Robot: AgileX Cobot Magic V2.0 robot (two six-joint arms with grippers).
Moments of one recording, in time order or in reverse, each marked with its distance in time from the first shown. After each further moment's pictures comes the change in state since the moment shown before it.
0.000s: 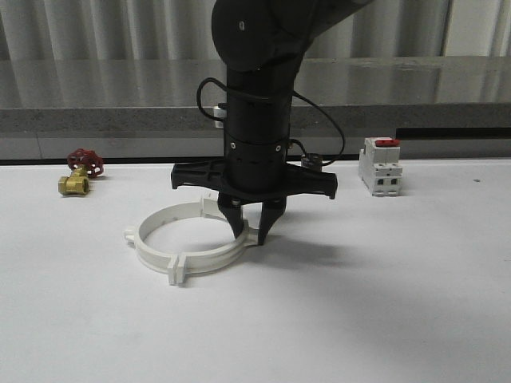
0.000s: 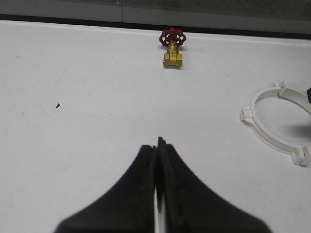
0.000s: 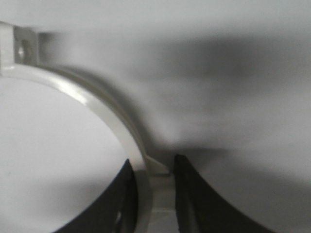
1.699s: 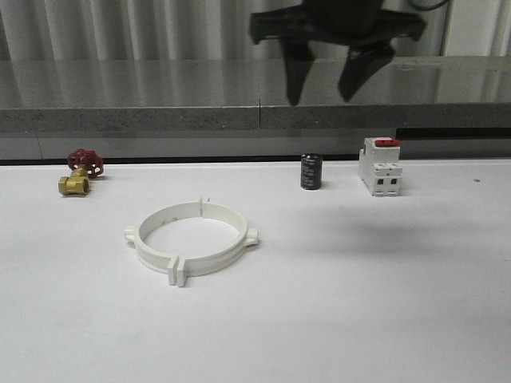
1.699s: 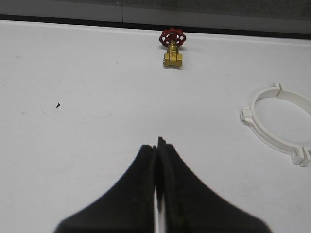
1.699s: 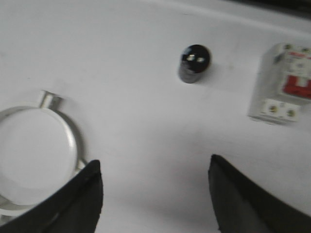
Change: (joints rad) left arm 0.000 0.000 0.000 0.000 0.000 0.000; right arm -0.190 -0.387 0.103 0.002 0.005 -0.524
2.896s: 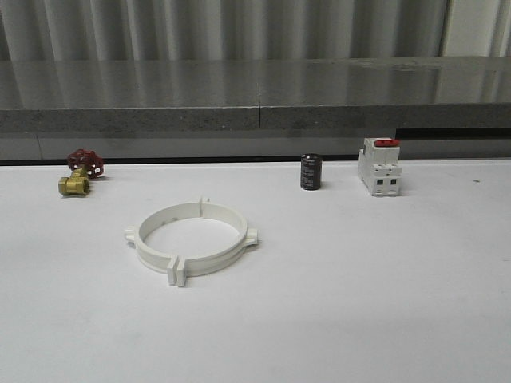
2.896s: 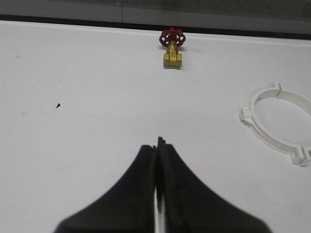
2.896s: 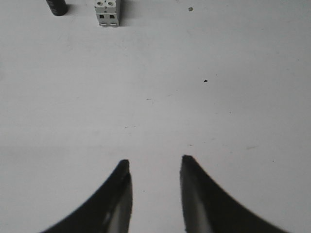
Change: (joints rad) left arm 0.000 0.000 0.000 0.000 0.000 0.000; right arm -0.342 -1.299 1.021 0.049 -0.053 -0.154
